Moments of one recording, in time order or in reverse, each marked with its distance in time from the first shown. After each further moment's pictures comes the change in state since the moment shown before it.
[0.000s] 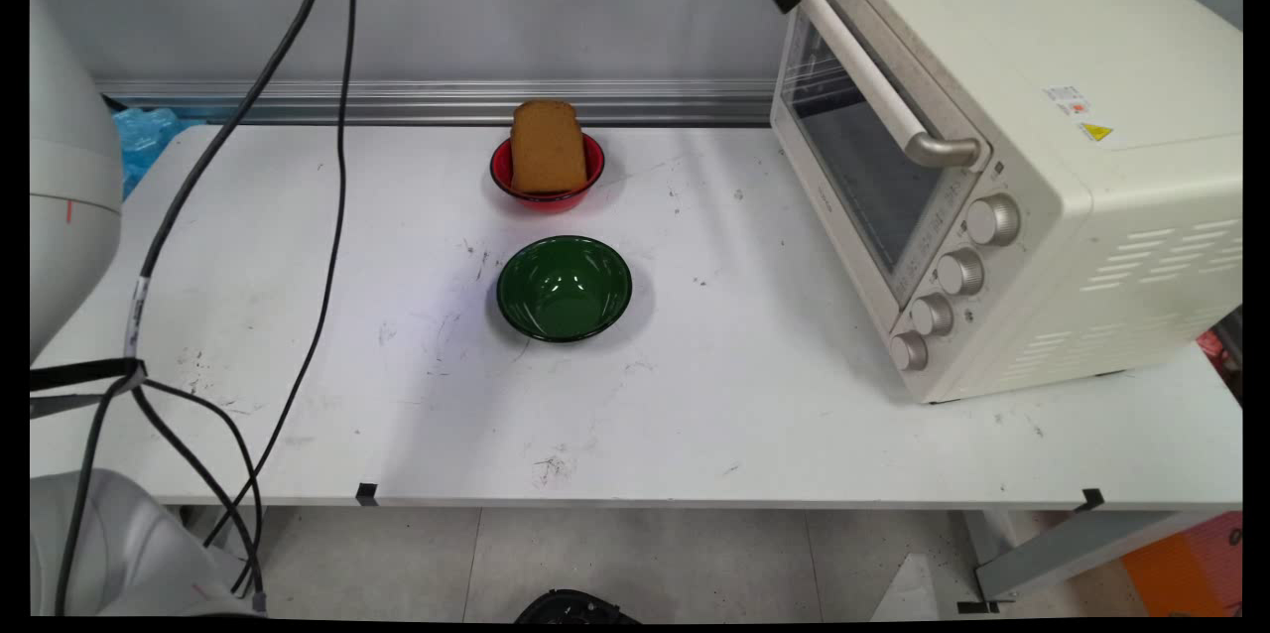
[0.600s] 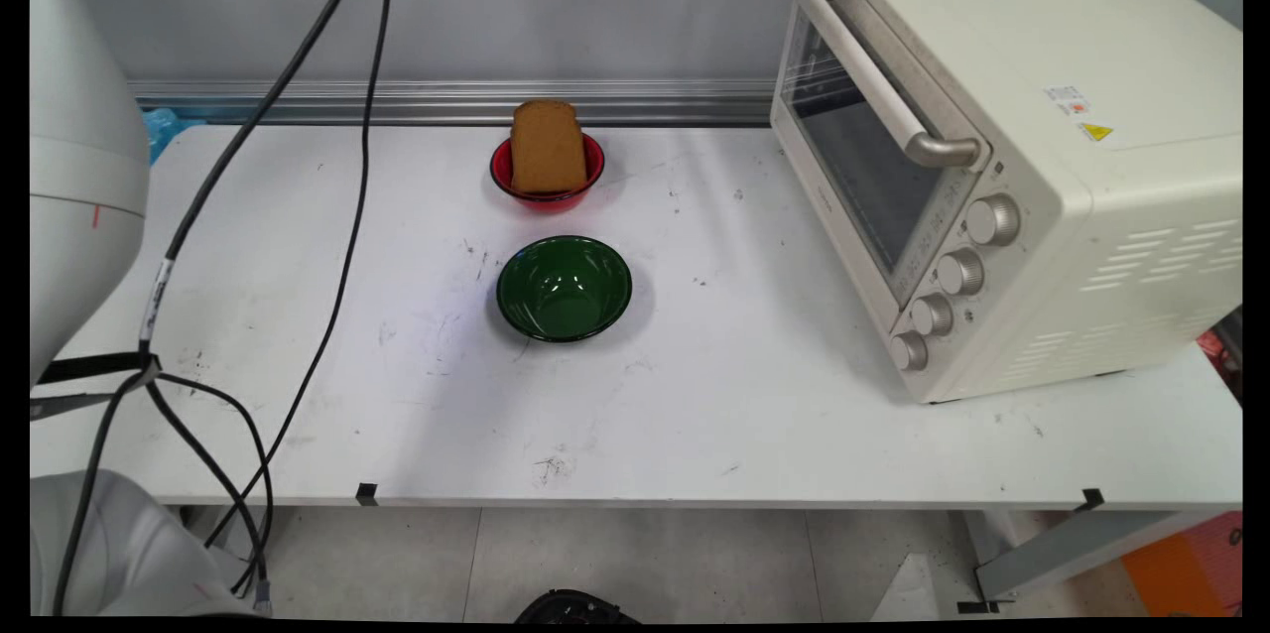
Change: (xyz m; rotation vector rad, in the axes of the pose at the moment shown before) arm 0.032 0.006 0.014 -0.016 0.023 0.004
